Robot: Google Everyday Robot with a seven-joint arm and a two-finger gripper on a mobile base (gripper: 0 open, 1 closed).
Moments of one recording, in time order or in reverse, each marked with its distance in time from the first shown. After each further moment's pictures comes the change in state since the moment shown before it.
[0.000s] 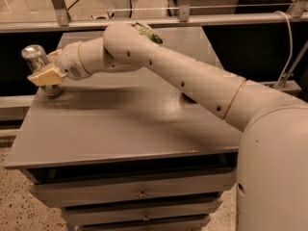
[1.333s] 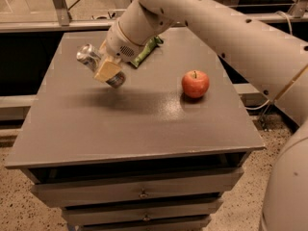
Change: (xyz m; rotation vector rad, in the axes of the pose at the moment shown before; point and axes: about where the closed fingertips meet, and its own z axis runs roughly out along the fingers) arm 0.042 -0.003 -0.164 -0.041 0.549 -0.132
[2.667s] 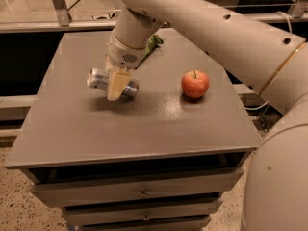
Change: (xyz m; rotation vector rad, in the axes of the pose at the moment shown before) arm 0.036 0.026 0.007 -0.132 0.255 -0.103
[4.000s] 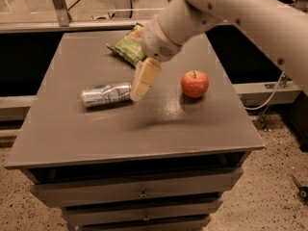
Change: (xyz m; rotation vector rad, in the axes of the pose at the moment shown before) arm 0.027 0.009 -0.072 0.179 -0.242 0.077
